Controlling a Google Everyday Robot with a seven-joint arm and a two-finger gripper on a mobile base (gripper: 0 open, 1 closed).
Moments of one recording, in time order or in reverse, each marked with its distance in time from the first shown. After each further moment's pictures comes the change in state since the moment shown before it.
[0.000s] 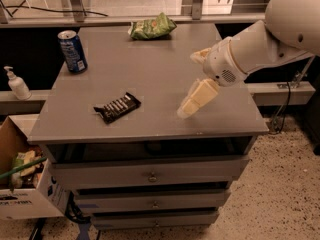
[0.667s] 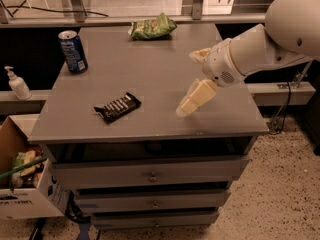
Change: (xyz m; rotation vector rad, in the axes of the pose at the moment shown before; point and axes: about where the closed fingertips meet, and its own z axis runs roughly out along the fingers) arm -0.001 -0.006 0.007 0.016 -0.040 -0.017
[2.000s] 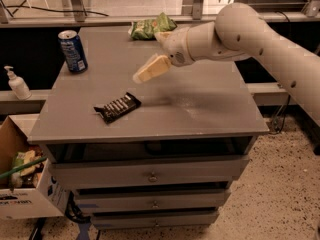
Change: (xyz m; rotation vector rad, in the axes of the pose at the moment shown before) arm -0.080 -0.086 0.096 0.032 -0.314 0.055
